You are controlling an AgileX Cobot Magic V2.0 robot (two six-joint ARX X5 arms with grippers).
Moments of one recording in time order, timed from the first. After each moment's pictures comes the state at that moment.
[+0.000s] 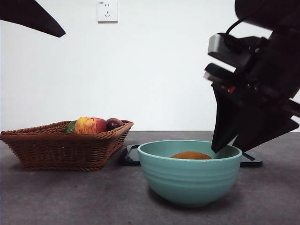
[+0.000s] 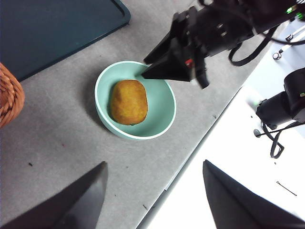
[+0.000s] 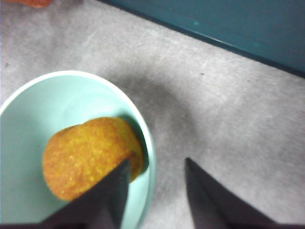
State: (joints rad) left arm -0.67 0.91 0.90 -0.73 0.43 -0.14; right arm 0.60 1.29 0.68 -0.35 -0.18 0.28
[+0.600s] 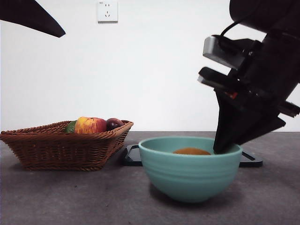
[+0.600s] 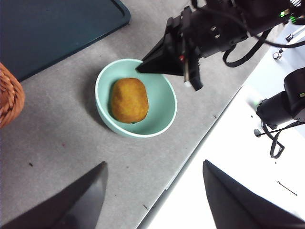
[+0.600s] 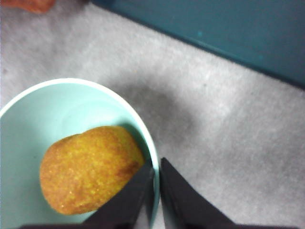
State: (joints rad) left arm -0.67 0.91 0.90 -0.72 0.43 -0.14; right arm 0.61 1.30 0.68 -0.31 -0.16 0.28
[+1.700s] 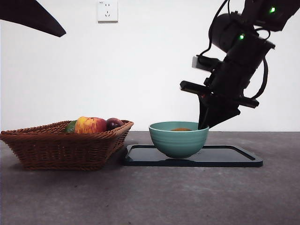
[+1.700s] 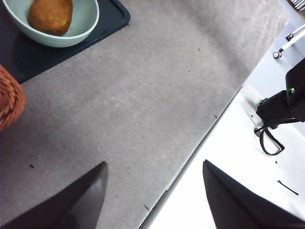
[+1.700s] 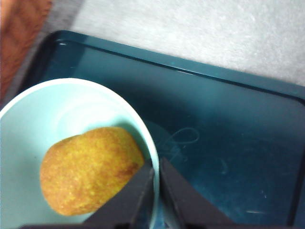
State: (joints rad) left arm -0.67 0.91 0.90 -0.72 0.43 -0.13; right arm 0.37 1.76 1.15 -0.27 -0.16 0.21
